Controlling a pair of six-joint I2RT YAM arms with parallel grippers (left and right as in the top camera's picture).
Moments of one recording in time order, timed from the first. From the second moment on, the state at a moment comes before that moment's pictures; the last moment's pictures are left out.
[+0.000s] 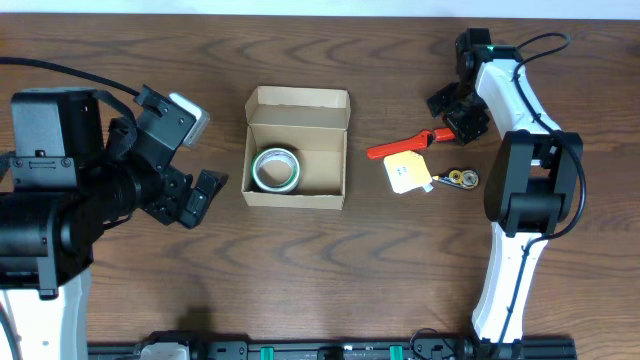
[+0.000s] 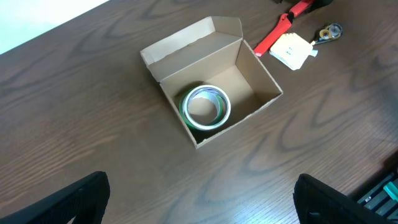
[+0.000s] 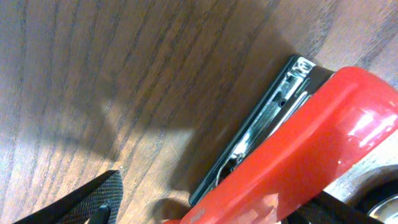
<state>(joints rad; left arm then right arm) -0.03 1.21 1.72 -1.45 0.39 0.46 -0.01 2.35 1.92 -1.09 0.02 1.02</state>
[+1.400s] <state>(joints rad) -0.03 1.21 1.72 -1.45 0.39 0.46 -0.01 2.35 1.92 -1.16 0.02 0.95</state>
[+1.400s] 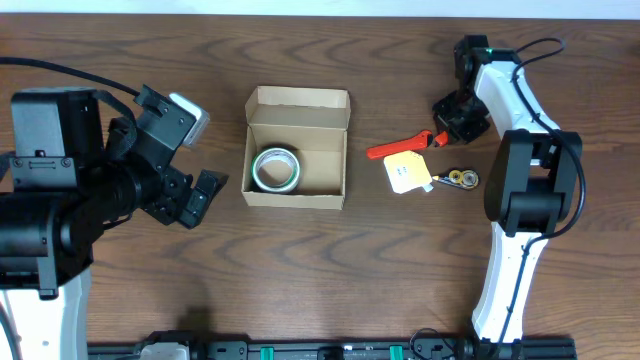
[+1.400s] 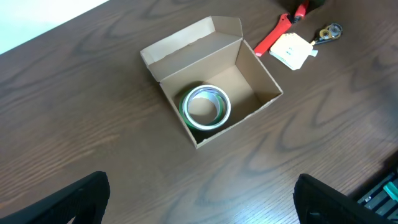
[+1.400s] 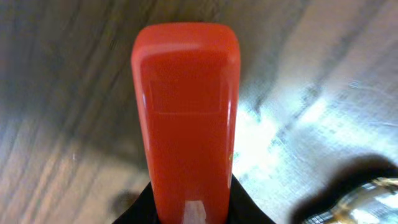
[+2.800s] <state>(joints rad) -0.03 1.21 1.72 -1.45 0.39 0.46 0.68 2.02 1.79 -1.27 0.03 0.67</state>
